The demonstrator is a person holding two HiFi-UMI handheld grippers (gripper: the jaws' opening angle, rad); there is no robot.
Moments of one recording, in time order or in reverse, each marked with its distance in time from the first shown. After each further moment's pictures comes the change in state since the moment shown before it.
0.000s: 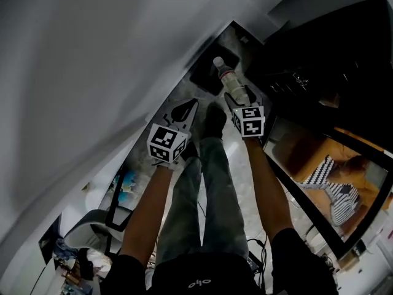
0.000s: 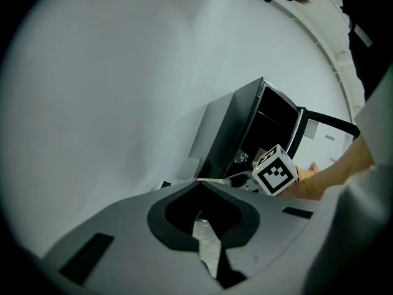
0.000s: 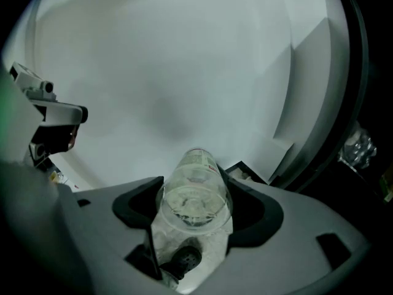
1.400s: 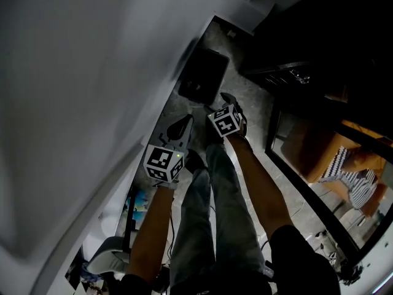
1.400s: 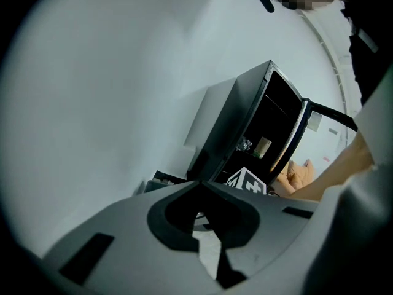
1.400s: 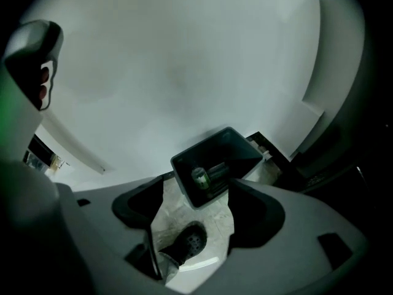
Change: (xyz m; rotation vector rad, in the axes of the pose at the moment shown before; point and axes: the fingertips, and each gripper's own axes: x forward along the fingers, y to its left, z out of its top) left arm 0.069 0.016 -0.048 -0.033 0.082 -0.071; right arm 0.133 0.012 -0.098 -0.034 0.252 0.096
